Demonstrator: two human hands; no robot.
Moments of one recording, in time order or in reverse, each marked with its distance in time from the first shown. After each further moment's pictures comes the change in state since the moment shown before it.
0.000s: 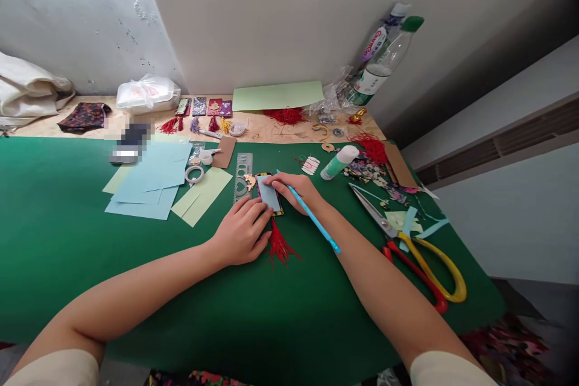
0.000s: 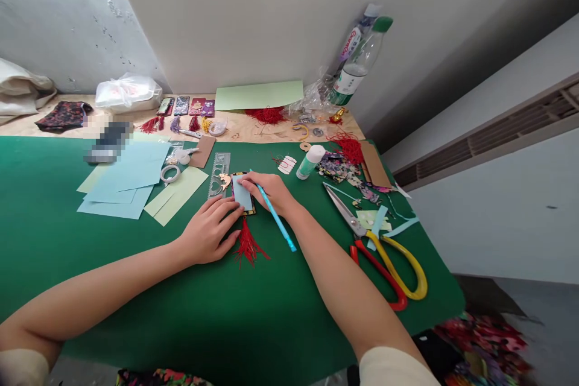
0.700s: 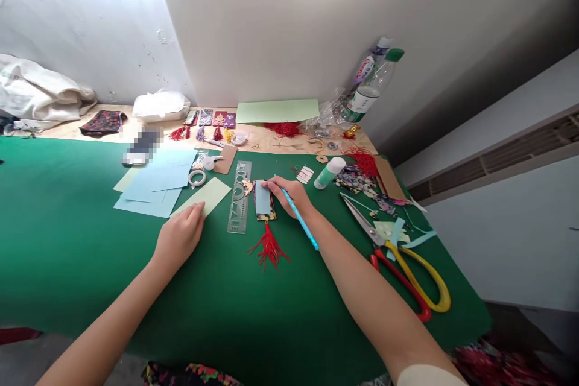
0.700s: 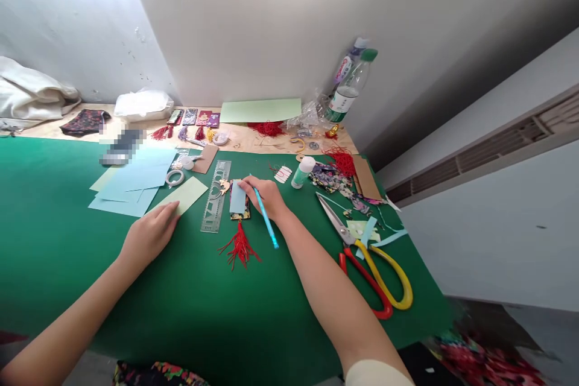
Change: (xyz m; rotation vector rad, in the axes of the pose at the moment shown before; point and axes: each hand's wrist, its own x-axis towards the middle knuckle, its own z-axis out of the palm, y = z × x) left_hand -0.078 -0.033 -0.030 0.248 0.068 -0.548; right_hand 0.003 0.001 0.003 -0.085 0.095 -0.028
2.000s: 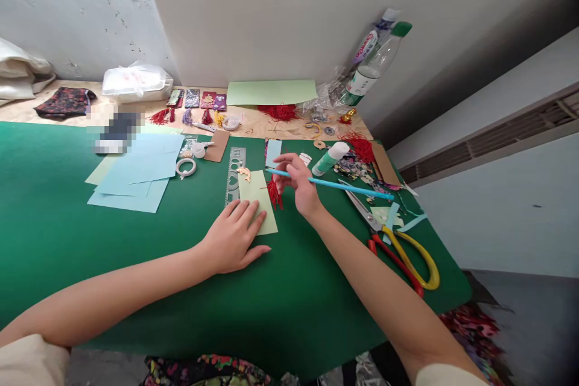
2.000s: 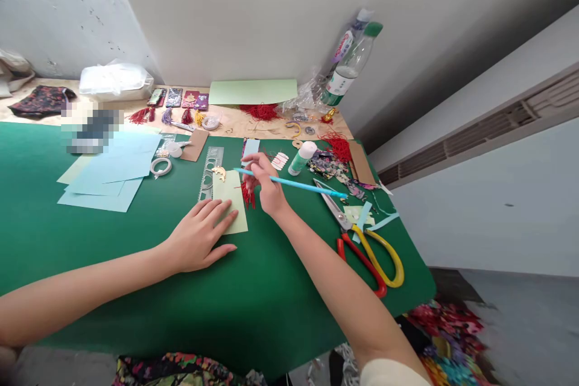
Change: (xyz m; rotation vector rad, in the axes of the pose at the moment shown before) left_hand 0.027 0.078 0.009 -0.054 -0.214 0.575; right_hand -0.006 -0.033 -0.009 0.585 0.190 0.329
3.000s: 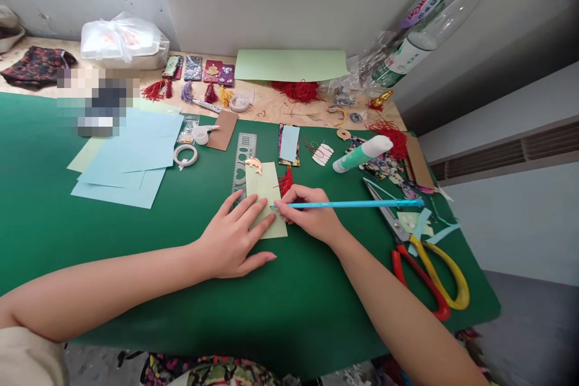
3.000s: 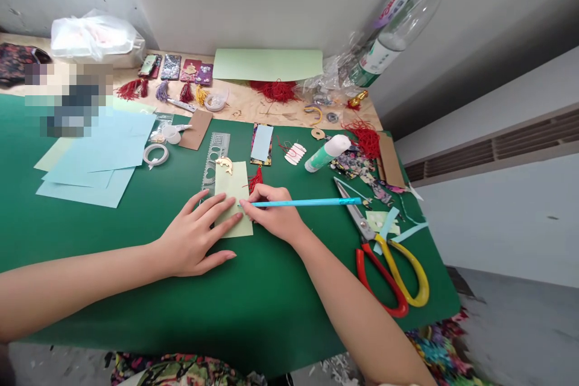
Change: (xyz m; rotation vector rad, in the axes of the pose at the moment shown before) left_hand -0.008 -0.013 0.009 -0.148 0.072 0.007; right_hand -0.034 0.007 0.000 -0.218 -0.217 0.201
